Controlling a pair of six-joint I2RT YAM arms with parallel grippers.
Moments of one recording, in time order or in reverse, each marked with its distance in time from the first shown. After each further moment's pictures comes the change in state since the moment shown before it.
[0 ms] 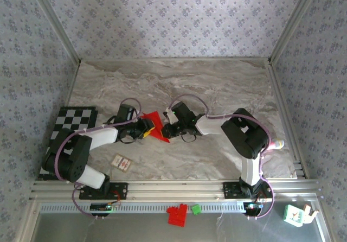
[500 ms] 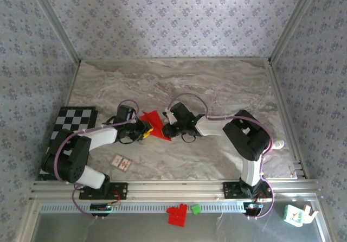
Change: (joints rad) left arm 0.011 -0.011 -0.003 -0.041 -0.004 -0.095; right arm 0.018 -0.032 0.000 -0.021 0.108 -0.045
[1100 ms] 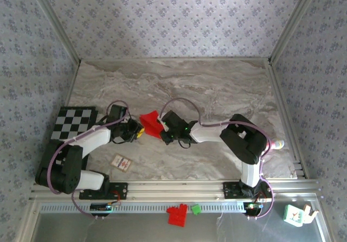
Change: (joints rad) left arm 0.076 -0.120 0.007 -0.195 -0.061 -0.121; right arm 0.130 -0.001 0.001 -0.028 0.296 -0.145
